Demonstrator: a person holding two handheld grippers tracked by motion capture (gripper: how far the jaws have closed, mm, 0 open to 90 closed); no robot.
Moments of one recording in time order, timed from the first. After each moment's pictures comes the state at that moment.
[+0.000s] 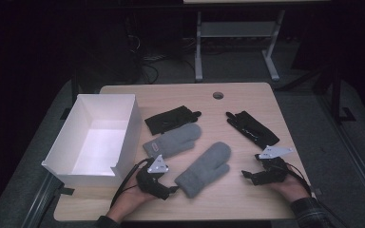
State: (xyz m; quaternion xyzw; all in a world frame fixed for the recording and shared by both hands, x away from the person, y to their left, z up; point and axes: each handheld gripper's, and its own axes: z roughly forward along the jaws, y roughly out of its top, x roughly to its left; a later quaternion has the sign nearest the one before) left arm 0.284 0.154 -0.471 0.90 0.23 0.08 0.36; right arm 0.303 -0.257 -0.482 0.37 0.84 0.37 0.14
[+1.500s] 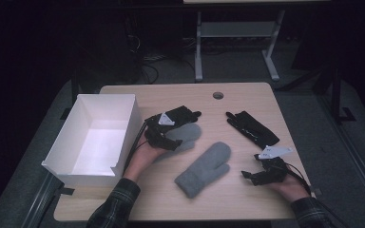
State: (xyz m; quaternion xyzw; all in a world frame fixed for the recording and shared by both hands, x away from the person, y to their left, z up) left arm 0.405 0.131 -0.435 0.88 0.30 0.15 0.33; right arm 0.303 -0.257 -0.482 0.36 0.85 0.37 0.14
